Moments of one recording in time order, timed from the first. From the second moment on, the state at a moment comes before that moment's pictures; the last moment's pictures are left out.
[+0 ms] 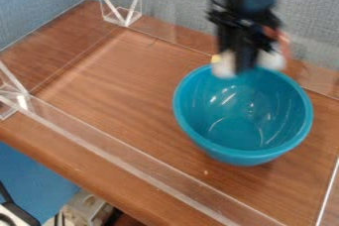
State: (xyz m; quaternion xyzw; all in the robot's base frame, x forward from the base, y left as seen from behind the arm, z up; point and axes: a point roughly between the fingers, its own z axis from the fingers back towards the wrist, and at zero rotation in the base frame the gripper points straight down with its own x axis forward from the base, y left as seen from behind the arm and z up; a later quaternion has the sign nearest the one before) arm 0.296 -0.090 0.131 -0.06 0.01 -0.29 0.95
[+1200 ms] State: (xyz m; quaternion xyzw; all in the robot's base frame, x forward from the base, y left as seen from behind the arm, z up) arm 0.275 -0.088 0.103 -0.06 0.05 -0.24 0.97
